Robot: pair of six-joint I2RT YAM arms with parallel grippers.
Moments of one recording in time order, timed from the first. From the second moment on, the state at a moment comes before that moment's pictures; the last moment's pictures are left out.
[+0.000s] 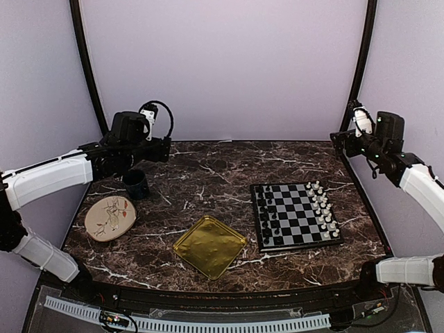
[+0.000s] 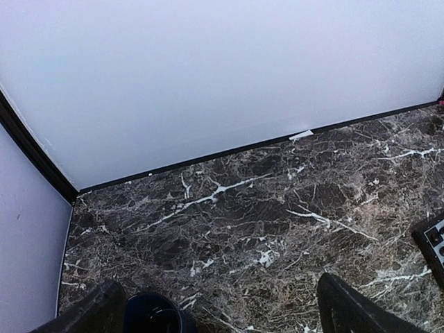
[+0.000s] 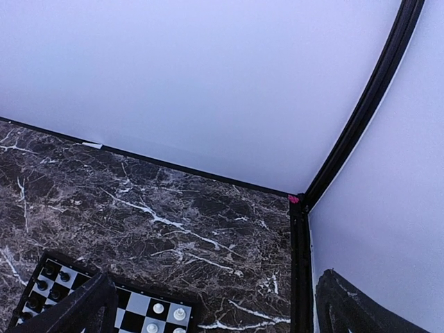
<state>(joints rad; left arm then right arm) -0.63 1.38 1.12 -0.18 -0.51 -0.06 0.11 1.05 0.93 -0.16 -0.01 -0.21</state>
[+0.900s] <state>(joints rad) -0.63 1.31 0.97 -0.02 -0.45 0.00 -0.02 1.09 0.89 -0.13 -0.16 -0.01</state>
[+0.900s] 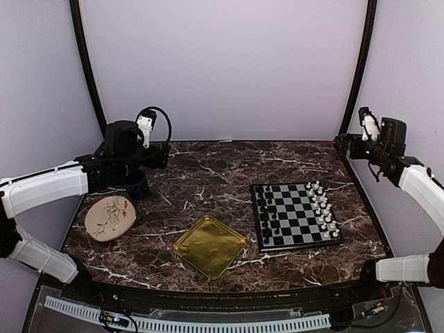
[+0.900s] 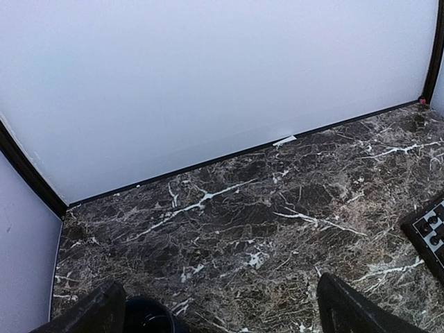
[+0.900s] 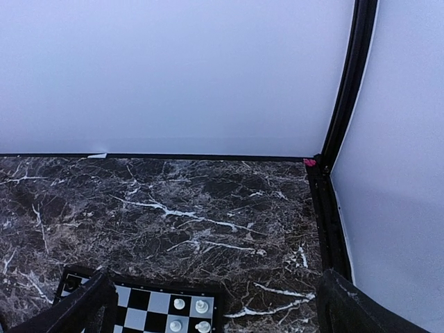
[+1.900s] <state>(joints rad) -0.63 1.34 1.18 -0.26 -0.61 -0.07 -0.02 1.10 1.11 -0.23 -0.15 0.03</state>
